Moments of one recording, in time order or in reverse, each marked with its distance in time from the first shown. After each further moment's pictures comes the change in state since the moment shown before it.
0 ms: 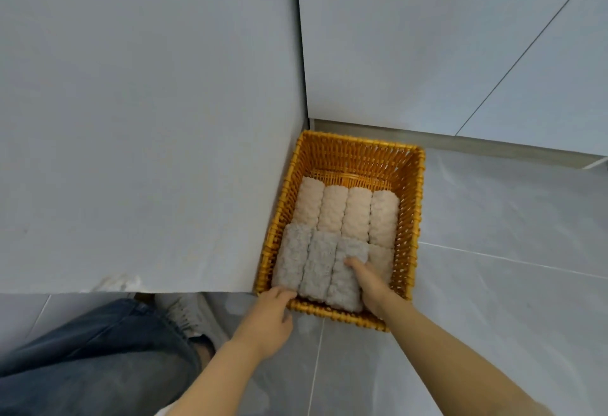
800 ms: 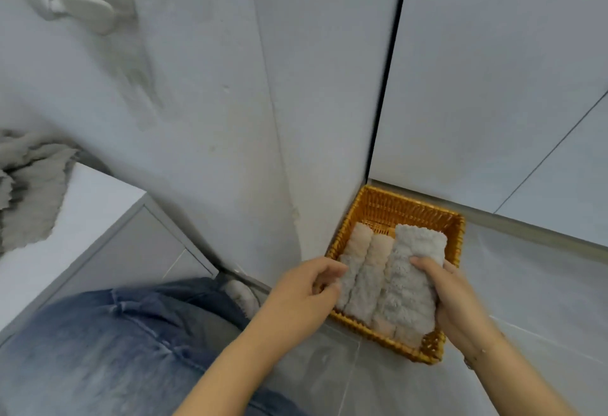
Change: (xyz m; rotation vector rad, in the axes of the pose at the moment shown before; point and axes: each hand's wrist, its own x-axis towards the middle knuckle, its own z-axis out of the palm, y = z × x) left_hand -0.189 0.089 -0.110 -0.580 0.474 0.108; right_hand -0.238 -0.086 0.030 0.027 -0.116 -0.434
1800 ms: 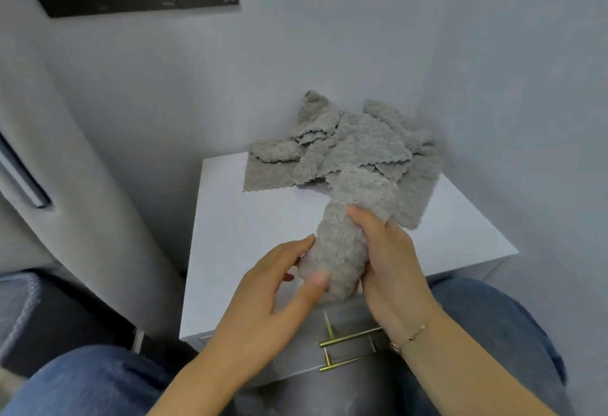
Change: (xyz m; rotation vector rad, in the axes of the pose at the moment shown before) left_hand -0.241 -0.147 -0.241 0.062 1.051 -0.111; right_hand -0.161 0.083 0.474 -0.134 -0.891 0.132
